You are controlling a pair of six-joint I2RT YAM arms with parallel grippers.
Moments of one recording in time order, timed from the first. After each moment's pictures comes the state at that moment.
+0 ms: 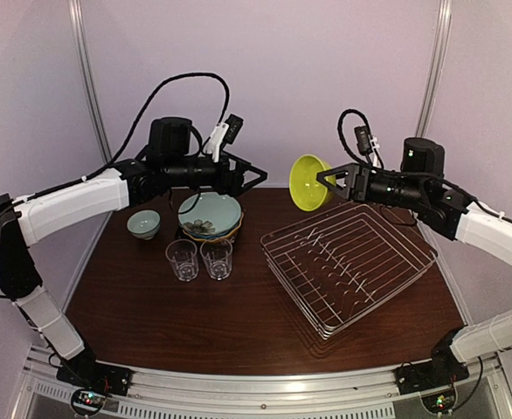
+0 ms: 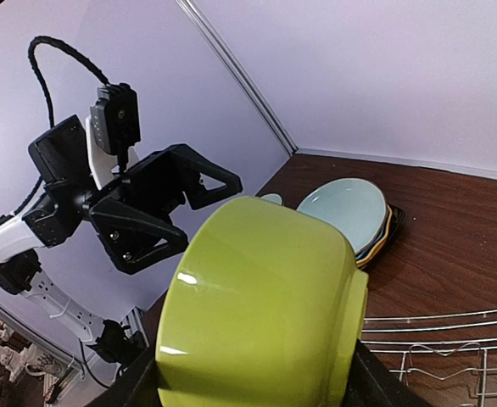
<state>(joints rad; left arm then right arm) -0.71 1.64 1.45 -0.07 0.43 -0.10 0.53 1.21 1.05 -0.01 -0.48 0.50</state>
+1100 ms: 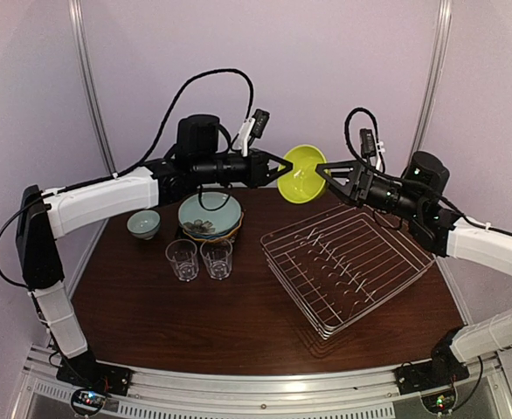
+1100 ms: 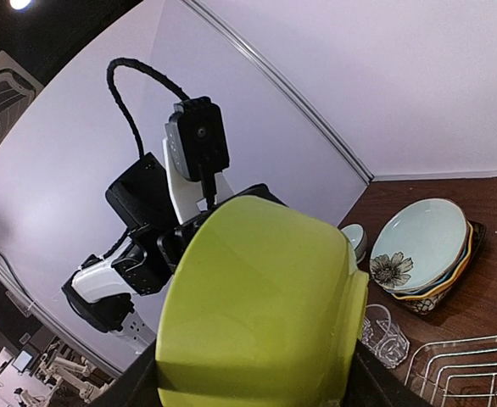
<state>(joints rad) -0.79 1.81 1.60 0.07 0.46 -0.28 0.55 1.22 0.88 0.47 -0.57 0.85</state>
